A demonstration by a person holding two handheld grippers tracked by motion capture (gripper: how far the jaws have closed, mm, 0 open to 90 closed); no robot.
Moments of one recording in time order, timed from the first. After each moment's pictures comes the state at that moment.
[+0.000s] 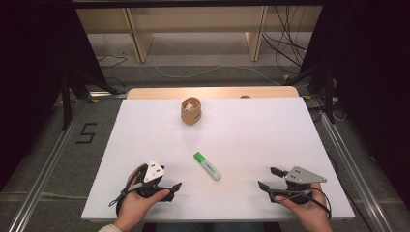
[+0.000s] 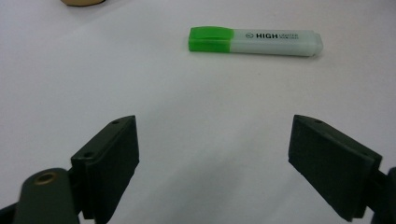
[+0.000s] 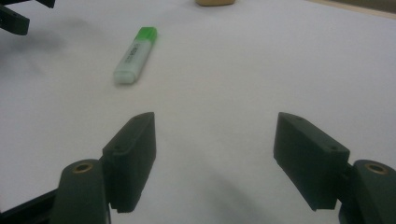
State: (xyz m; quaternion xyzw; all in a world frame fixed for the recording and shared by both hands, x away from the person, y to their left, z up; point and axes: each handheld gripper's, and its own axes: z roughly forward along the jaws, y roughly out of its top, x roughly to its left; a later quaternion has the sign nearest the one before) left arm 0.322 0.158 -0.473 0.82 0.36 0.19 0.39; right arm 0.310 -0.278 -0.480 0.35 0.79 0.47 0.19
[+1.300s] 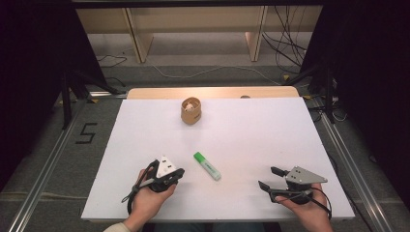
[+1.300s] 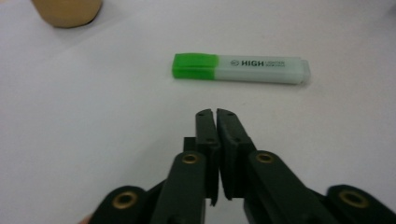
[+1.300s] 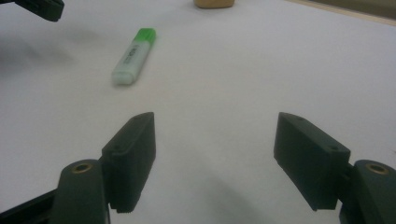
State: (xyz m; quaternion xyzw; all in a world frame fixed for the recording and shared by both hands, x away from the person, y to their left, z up) left arm 0.331 0.123 -0.464 0.83 0.36 0.19 0.39; right arm 0.309 -0.278 -0.478 0.34 0.79 0.47 0.20
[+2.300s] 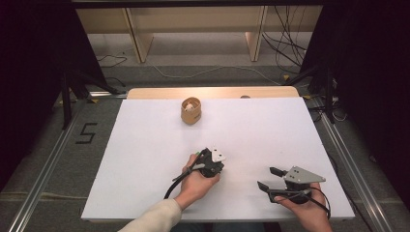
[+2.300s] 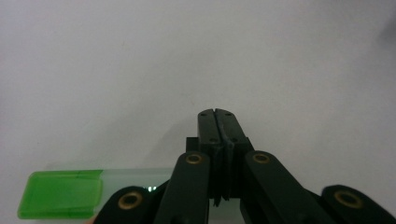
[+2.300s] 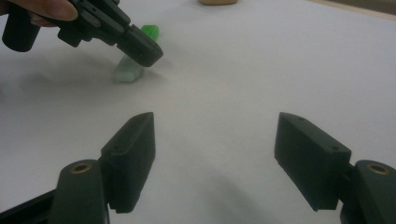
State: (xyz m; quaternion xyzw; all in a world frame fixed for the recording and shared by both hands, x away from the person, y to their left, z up) left arm 0.383 0.004 -0.480 0.87 0.31 0.15 0.34; right arm 0.311 -0.277 -0.480 0.34 0.80 0.46 0.19
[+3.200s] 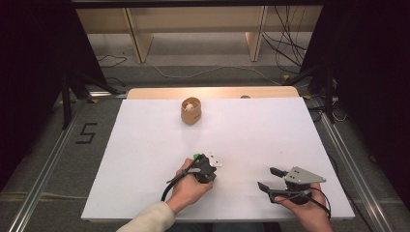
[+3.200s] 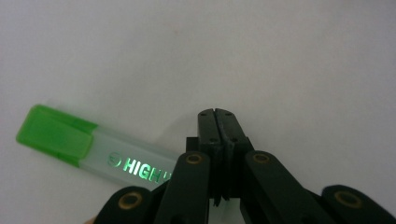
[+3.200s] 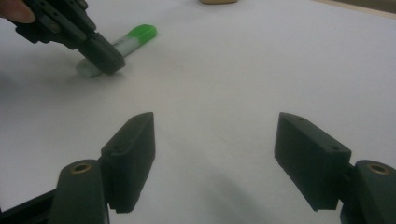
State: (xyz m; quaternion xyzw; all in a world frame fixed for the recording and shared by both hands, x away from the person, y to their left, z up) left arm 0.362 0.025 -0.472 0.91 0.30 0.11 0.26; right arm 0.310 -0.278 -0.481 0.34 0.80 0.46 0.19
